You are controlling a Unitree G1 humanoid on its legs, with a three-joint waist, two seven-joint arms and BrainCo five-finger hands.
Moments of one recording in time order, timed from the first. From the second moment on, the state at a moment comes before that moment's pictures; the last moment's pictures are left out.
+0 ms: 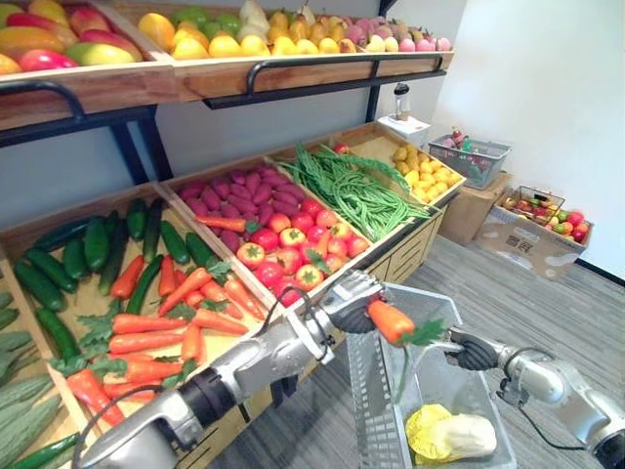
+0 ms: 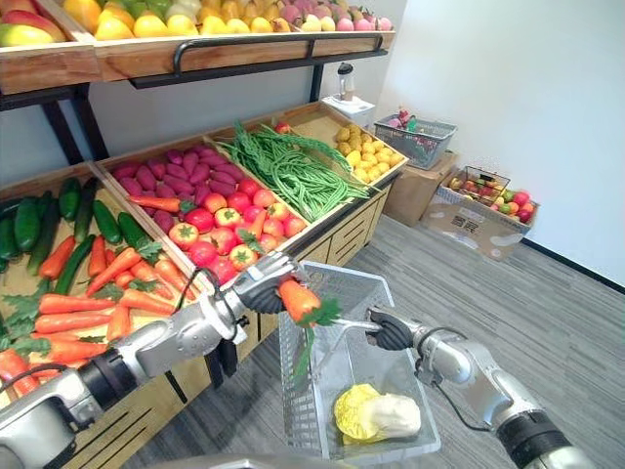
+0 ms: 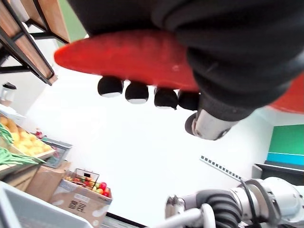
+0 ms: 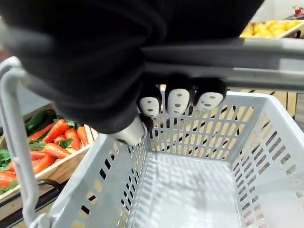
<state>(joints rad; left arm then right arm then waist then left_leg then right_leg) -0.45 0.56 -0.86 0.14 0.45 -0.41 0.34 -0.04 -0.79 0.33 0.19 -0.42 -0.41 0.27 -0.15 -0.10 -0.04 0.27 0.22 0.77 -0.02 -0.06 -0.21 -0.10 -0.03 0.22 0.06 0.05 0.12</state>
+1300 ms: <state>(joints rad) -0.46 0.57 -0.85 0.28 0.46 -0.38 0.35 0.01 -1.11 0.30 -0.09 -0.81 -0.70 -0.08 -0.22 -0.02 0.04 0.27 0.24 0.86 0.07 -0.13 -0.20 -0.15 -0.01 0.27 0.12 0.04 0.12</state>
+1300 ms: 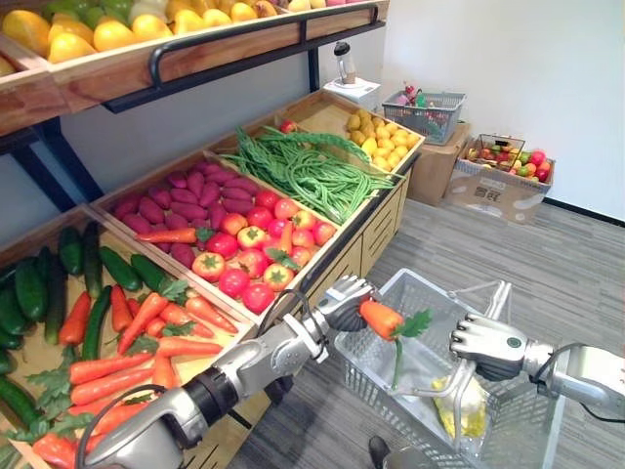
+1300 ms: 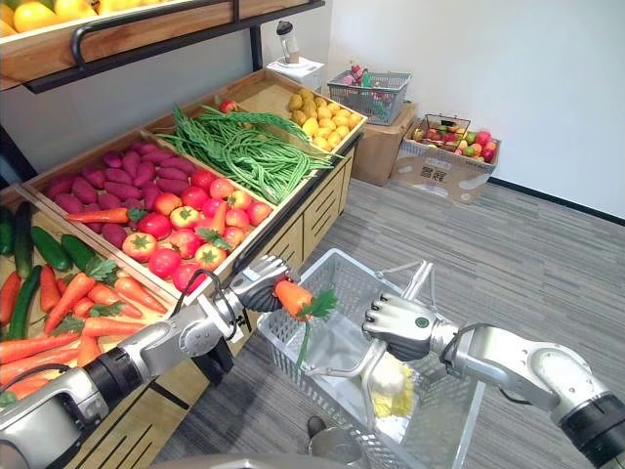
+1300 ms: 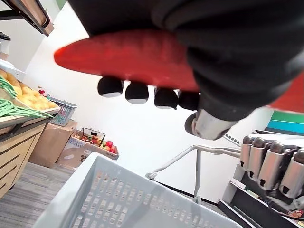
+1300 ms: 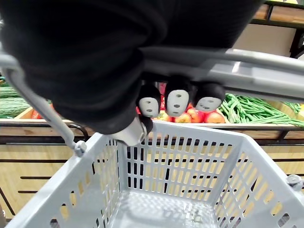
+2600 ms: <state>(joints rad) -0.59 0.43 -0.96 0.48 0.69 -0.25 0.30 -0.13 -1.03 0.34 -0.27 -0.81 -0.82 -0.04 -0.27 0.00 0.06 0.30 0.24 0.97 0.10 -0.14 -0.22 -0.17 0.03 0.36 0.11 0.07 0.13</state>
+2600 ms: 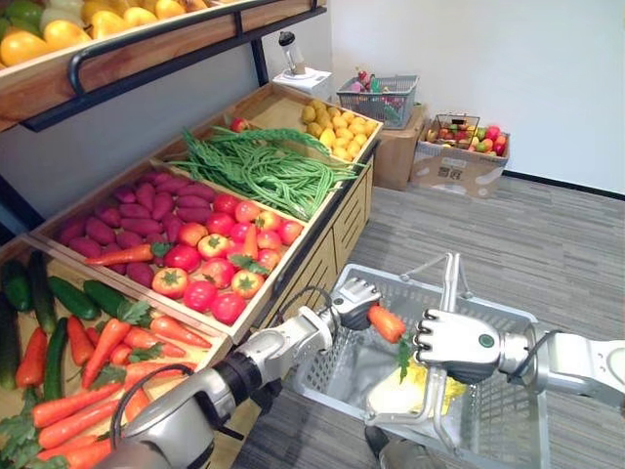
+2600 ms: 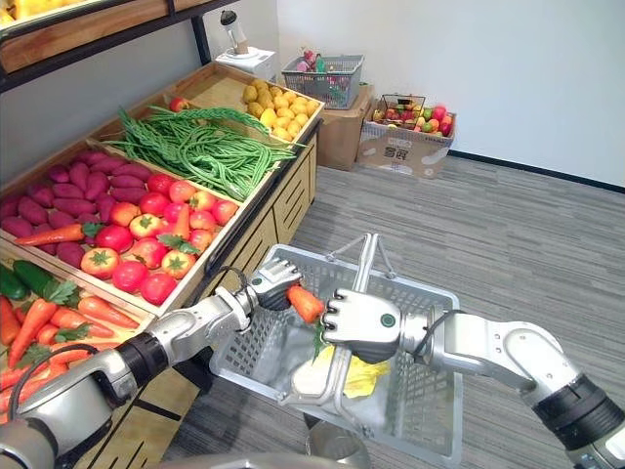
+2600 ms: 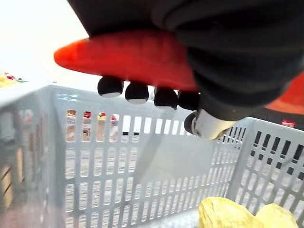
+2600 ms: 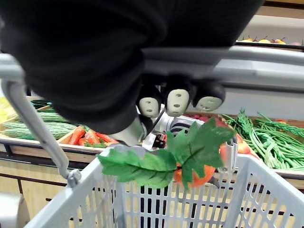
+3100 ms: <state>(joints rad) -0.61 0.44 -1.07 0.43 0.67 -0.25 0.27 -0.17 -1.04 0.41 -0.26 -0.81 -0.80 -0.05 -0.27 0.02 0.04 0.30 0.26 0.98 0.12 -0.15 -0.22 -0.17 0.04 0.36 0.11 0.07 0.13</state>
